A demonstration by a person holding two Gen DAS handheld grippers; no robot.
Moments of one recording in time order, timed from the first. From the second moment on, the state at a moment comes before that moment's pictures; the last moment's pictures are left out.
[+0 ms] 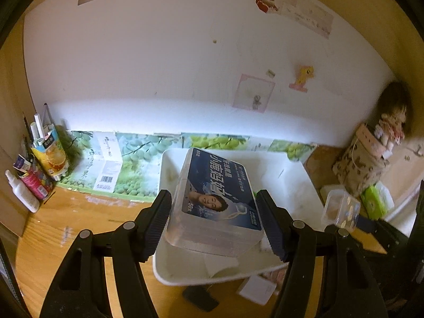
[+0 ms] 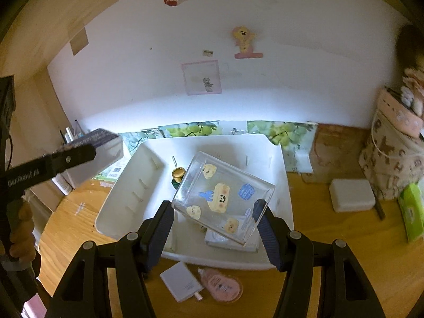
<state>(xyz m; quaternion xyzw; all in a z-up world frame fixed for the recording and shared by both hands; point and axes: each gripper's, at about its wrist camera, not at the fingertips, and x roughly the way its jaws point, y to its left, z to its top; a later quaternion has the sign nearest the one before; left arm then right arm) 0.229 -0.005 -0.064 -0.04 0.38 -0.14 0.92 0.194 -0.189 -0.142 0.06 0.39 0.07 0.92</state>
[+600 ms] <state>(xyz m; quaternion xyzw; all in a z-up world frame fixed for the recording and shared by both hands) 0.255 -0.023 -0.087 -0.05 0.40 -0.11 0.91 0.221 -0.199 -0.178 0.09 0.39 0.11 0.91</state>
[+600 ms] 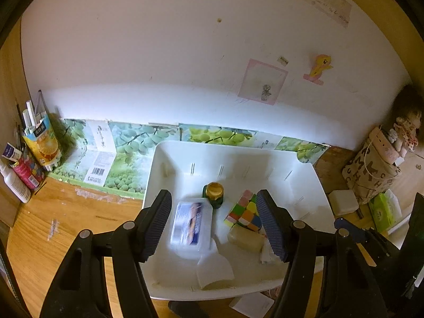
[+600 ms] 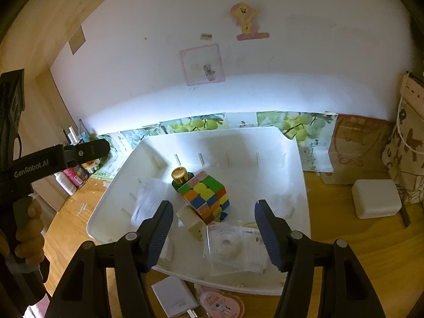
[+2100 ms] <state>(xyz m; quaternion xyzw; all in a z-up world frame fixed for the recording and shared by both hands) 0.144 0.058 -0.081 -0.07 0.45 -0.13 0.88 0.083 -0.148 -0.115 0.03 0.29 0.02 0.96</state>
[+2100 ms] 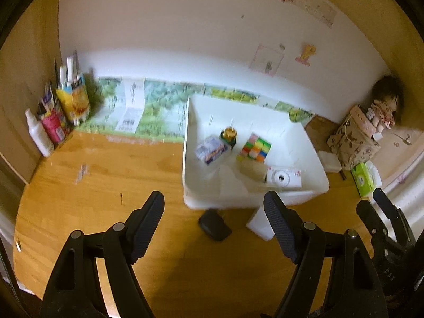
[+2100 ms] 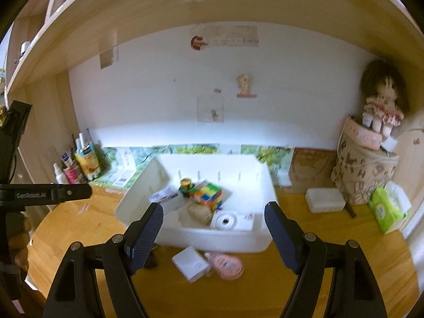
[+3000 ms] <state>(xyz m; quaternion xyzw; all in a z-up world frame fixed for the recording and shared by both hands) 0.133 0.033 -0.149 -0.10 0.59 -0.10 0.80 0.068 -0.146 -0.177 -0.02 0.40 0.05 0.92</state>
